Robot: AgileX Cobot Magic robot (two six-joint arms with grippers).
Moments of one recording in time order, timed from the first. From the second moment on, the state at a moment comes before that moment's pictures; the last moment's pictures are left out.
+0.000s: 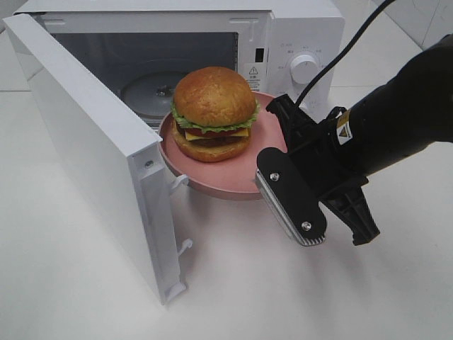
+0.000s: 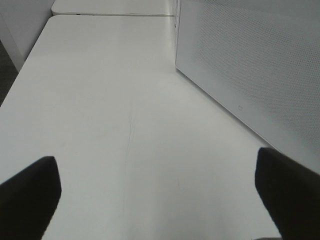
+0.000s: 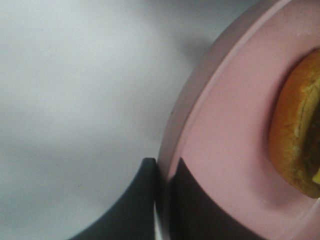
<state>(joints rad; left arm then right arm) 0.08 0.00 -0.52 -0.10 1.08 0.07 0.64 1.51 -0.80 -0.04 0.33 -1.43</state>
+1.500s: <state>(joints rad) 0.08 0.00 -0.52 -0.10 1.08 0.07 0.65 1.83 -1.21 0.01 0.50 -1.53</state>
